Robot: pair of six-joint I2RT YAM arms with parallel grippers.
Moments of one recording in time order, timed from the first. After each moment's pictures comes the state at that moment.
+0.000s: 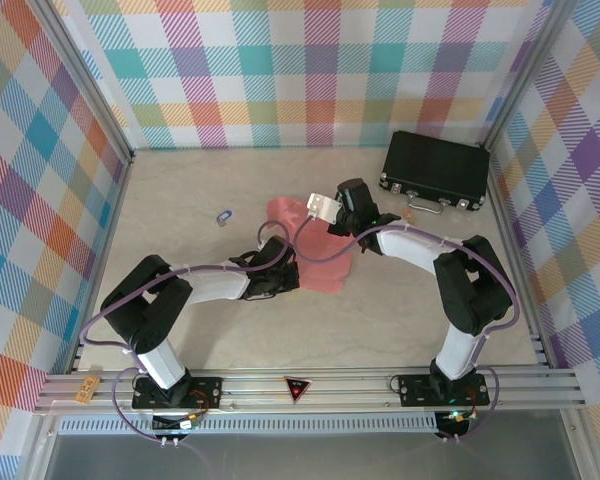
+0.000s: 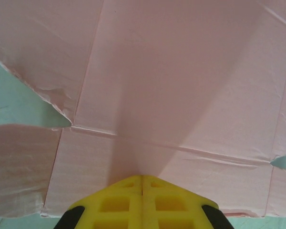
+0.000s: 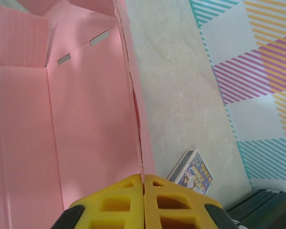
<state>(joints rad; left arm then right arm) -0.72 1.69 0.82 -0.09 0.01 -0.84 0.56 1.76 1.12 0.02 0.07 -0.89</state>
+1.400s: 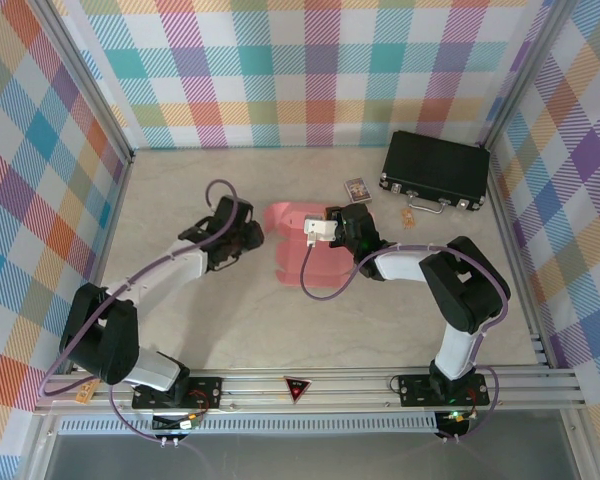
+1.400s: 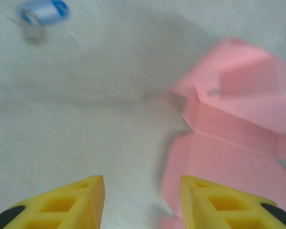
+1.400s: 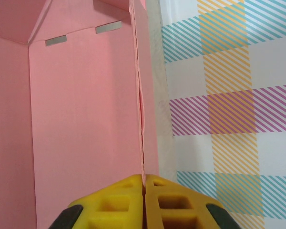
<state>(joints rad) -0.44 1.45 0.99 -0.42 -0.16 -0.71 0.60 1.79 0.86 0.54 0.13 -1.22</state>
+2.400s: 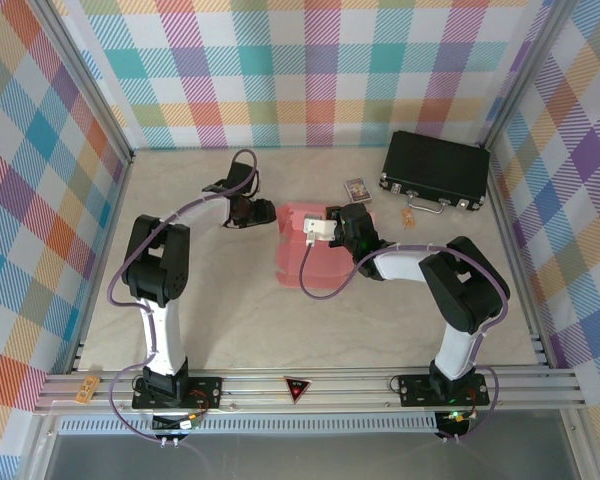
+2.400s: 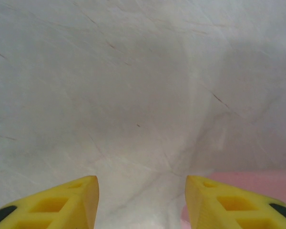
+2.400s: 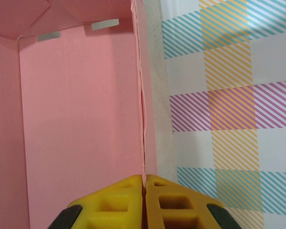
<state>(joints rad) -0.30 2.01 1.44 -0.47 0.17 -0.42 0.60 1.79 0.87 0.53 0.16 -1.22</state>
